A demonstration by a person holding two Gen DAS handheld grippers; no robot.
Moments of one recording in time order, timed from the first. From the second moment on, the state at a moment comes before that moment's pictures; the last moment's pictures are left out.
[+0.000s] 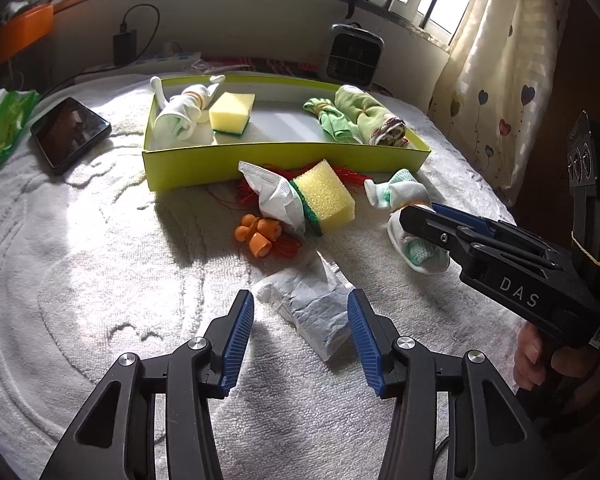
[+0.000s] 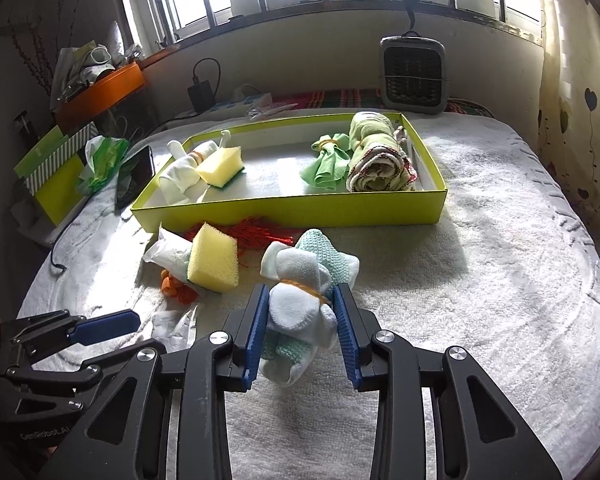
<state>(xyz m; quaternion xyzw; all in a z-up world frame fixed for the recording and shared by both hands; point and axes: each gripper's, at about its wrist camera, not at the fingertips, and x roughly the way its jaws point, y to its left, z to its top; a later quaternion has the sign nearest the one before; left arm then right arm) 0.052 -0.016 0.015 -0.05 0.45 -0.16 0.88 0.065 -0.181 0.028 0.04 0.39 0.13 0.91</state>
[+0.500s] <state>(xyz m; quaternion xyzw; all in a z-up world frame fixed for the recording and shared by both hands) 0.055 -0.039 0.010 0.00 0.45 -0.13 0.88 0.055 -0.200 0.028 0.05 0.39 0.13 0.91</state>
